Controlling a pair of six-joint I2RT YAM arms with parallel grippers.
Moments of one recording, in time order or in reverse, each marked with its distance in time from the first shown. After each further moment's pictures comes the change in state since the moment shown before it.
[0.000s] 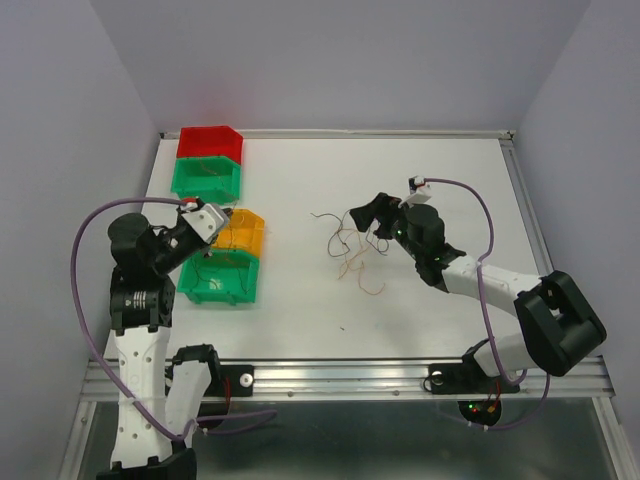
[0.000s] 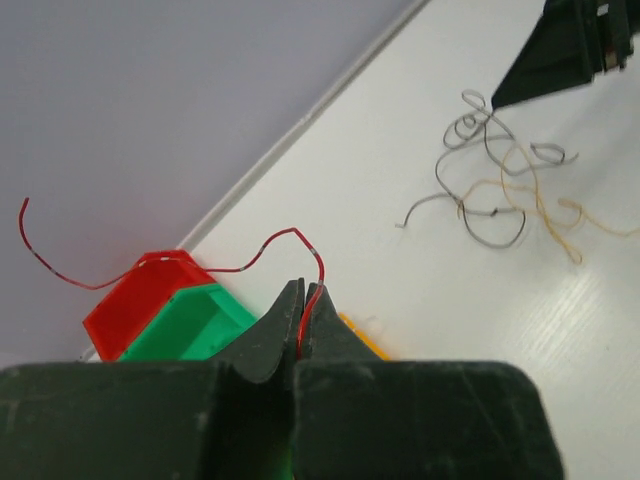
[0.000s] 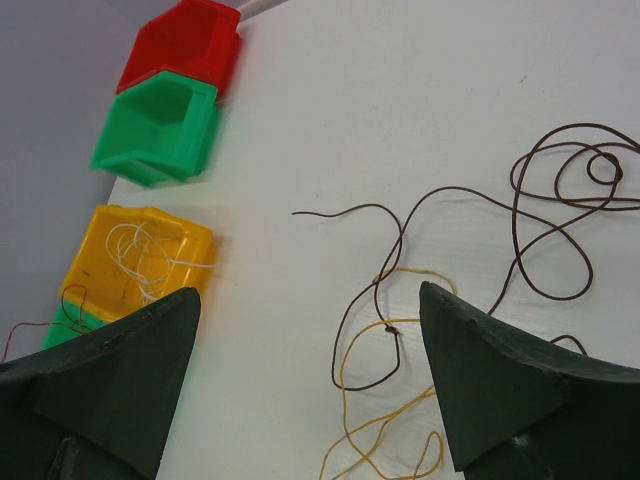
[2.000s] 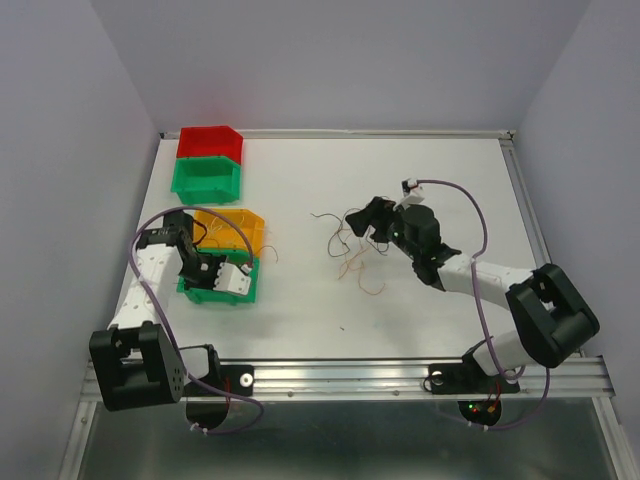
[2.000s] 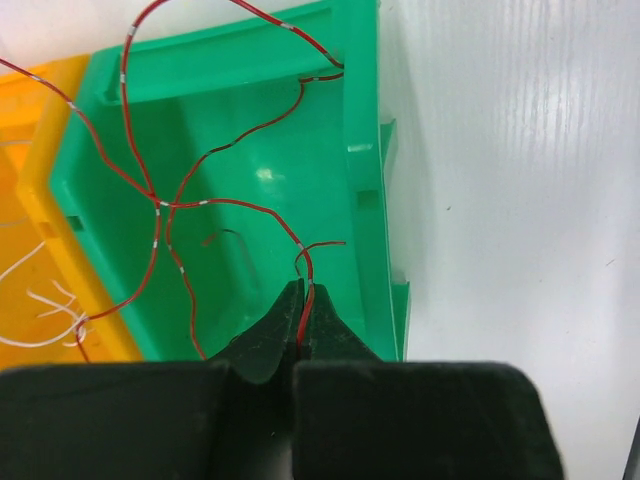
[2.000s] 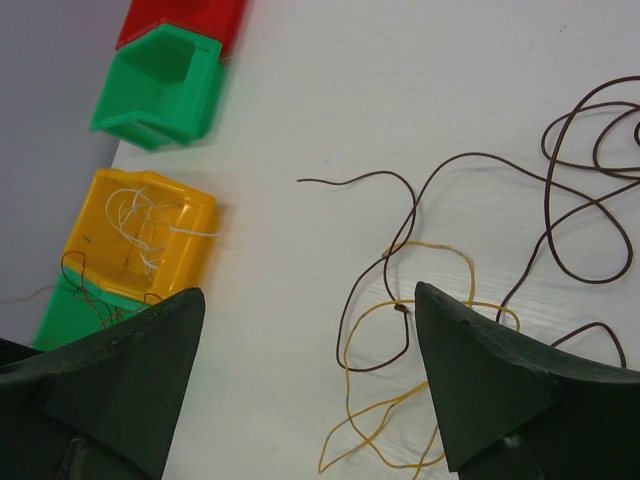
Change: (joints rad) left arm 0.000 0.517 -0.045 -0.810 -0.453 1.423; right arm 0.000 0.036 0.000 0.010 -0.096 0.014
